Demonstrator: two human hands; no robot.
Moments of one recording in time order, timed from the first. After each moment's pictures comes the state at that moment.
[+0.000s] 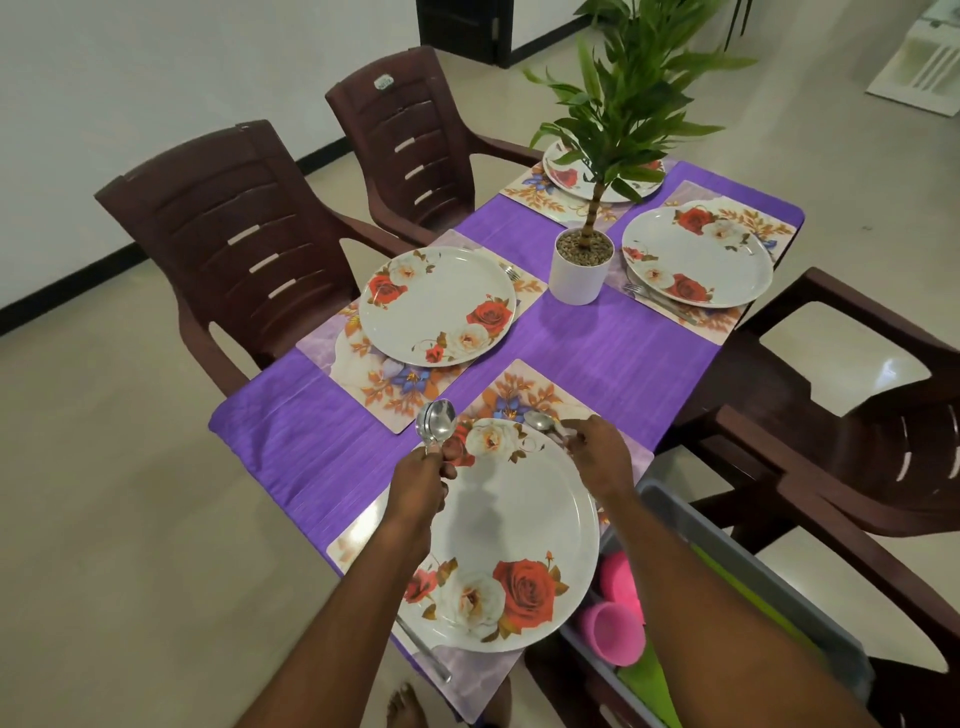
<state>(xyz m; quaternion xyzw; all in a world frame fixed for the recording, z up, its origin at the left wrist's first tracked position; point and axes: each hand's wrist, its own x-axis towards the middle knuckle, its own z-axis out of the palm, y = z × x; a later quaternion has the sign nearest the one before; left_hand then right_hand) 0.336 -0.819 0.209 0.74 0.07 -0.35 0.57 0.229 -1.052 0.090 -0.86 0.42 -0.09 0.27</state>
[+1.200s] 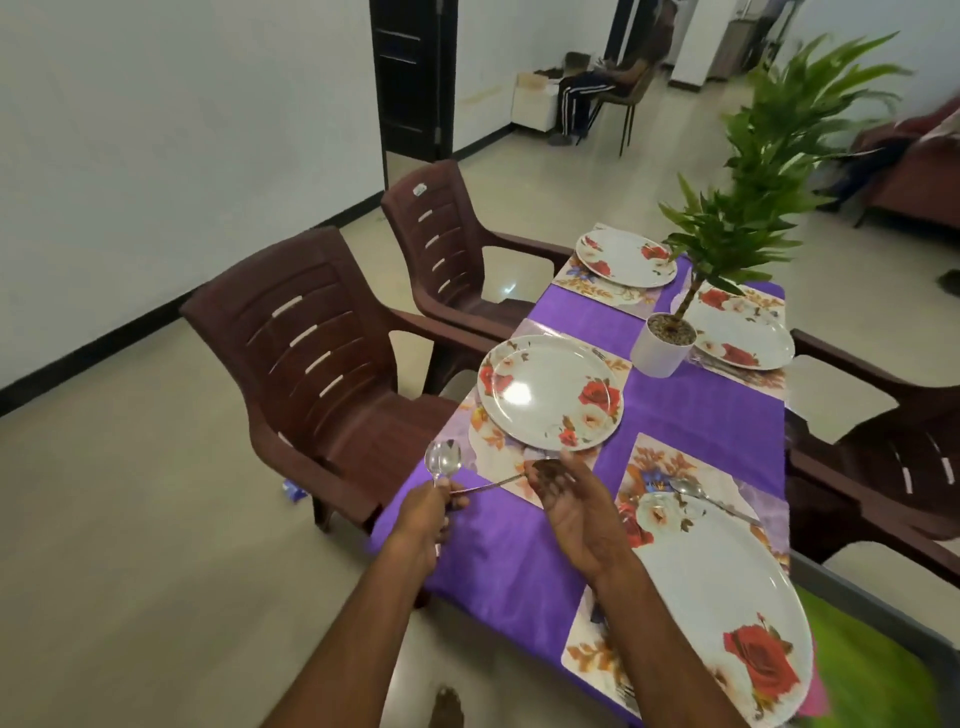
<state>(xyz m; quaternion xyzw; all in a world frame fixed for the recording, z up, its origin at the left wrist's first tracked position) 0.641 -0.656 0.206 0.68 0.00 -0.47 0.56 0.482 -0.773 0.220 -0.26 0.27 -0.35 0.86</state>
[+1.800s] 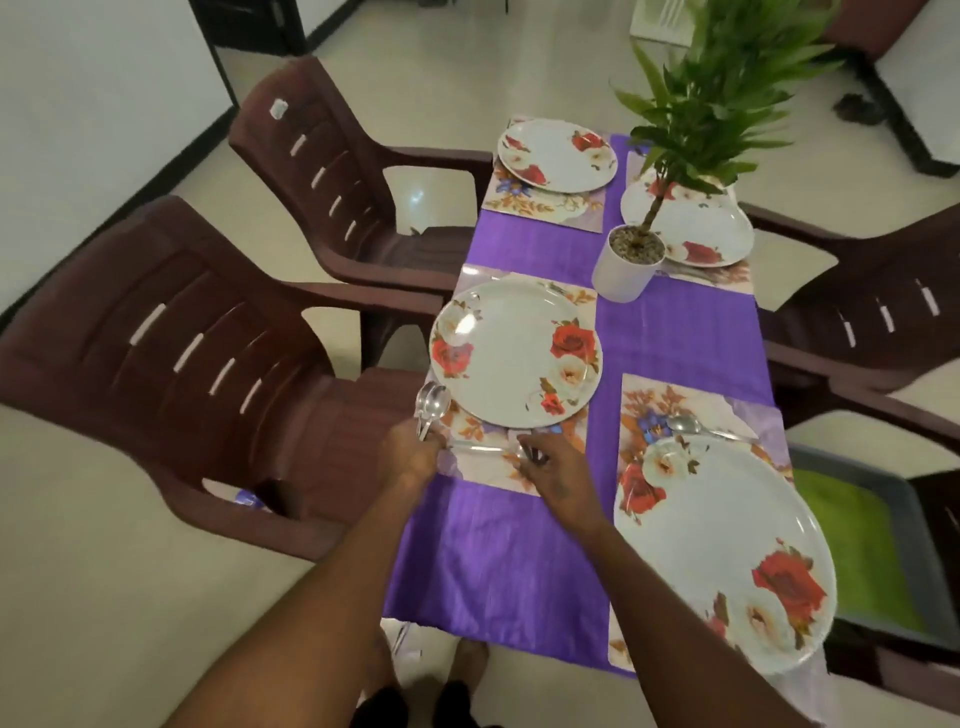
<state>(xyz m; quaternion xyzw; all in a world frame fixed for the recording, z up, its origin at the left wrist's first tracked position) 0.744 -0.791 0.140 0.82 -0.25 -0.37 0.36 0.527 -0.840 0.111 -0.70 0.51 -0.24 0.43</state>
